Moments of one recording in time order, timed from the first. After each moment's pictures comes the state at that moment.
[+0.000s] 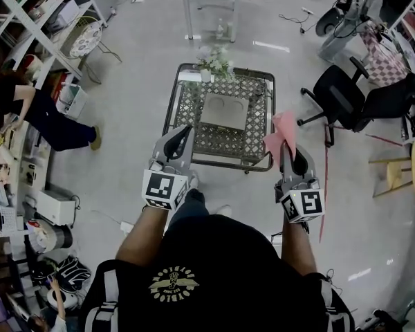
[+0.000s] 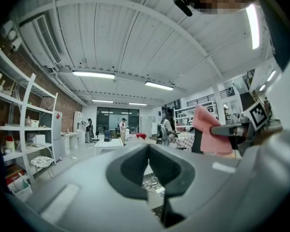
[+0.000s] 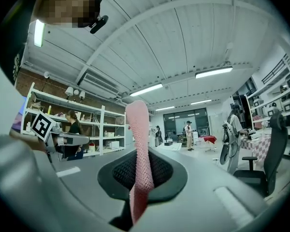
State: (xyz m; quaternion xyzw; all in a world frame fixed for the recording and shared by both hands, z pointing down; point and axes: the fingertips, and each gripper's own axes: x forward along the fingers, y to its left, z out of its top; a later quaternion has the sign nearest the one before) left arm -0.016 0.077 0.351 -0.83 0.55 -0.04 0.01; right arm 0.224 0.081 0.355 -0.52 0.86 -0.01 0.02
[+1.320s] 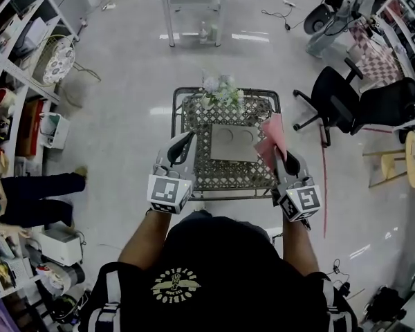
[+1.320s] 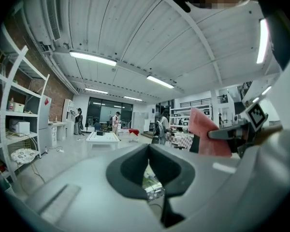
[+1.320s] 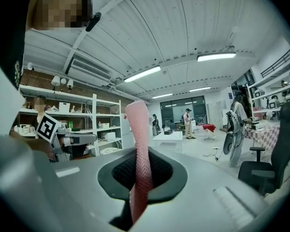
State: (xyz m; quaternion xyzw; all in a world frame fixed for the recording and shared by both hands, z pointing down) left arm -0.139 -0.139 0.381 -0.87 0.49 -0.04 -0.04; right arm 0.076 -0.111 0.382 -0.53 0.84 -0.06 -0.03
